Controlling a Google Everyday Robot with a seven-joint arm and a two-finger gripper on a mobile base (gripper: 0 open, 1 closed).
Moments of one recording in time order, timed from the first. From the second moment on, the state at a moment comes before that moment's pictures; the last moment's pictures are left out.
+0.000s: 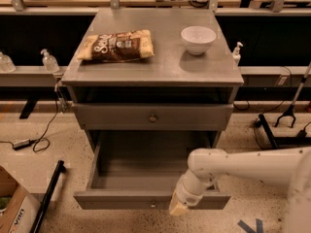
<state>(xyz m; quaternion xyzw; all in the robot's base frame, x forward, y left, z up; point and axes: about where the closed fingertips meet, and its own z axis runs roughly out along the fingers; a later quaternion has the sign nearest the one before) 0.423 -0.077 0.429 -0.66 0.72 0.20 0.06</state>
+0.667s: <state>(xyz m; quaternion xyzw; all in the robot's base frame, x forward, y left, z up) 0.377 -0.085 0.450 -0.66 0.72 0.20 0.07</state>
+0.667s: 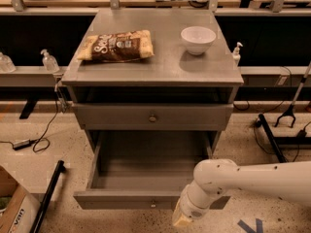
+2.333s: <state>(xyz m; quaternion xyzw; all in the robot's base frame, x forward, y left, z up) 0.415 -0.080 0.391 -0.65 0.71 0.25 0.06</state>
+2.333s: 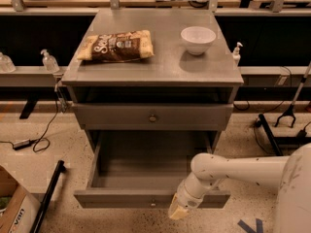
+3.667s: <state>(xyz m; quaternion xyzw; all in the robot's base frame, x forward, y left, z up) 0.439 -0.081 0.398 -0.66 0.71 0.24 0.10</state>
